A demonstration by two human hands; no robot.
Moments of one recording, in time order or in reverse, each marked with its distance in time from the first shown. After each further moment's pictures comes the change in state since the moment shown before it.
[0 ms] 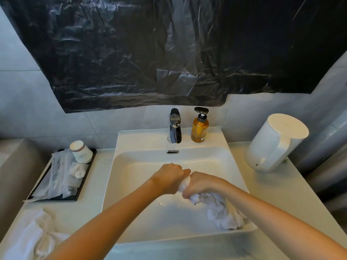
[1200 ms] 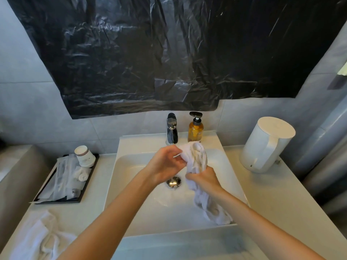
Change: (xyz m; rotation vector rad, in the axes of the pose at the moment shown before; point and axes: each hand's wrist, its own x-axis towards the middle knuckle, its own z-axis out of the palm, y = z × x) left_hand -0.041 0.022 -0.069 -2.340 0.166 -0.235; right_hand -0.057 0.030 -0.004 0.876 0.057 -0.374
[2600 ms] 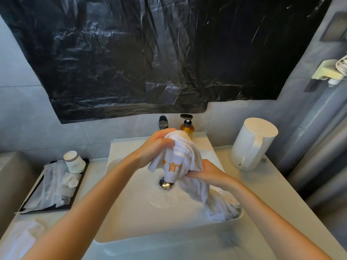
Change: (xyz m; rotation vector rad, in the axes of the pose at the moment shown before) left_hand -0.021 0.047 0.016 0.901 -0.119 0.361; right_hand -0.018 -0.036 -0.040 -0.285 -0.296 -0.225
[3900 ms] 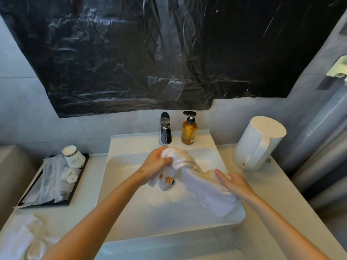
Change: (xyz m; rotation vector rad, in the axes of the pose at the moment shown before) left_hand 0.010 -0.078 0.012 0.092 0.212 -0.154; right_hand 0.000 0.102 -0.043 -0.168 0.357 0.312
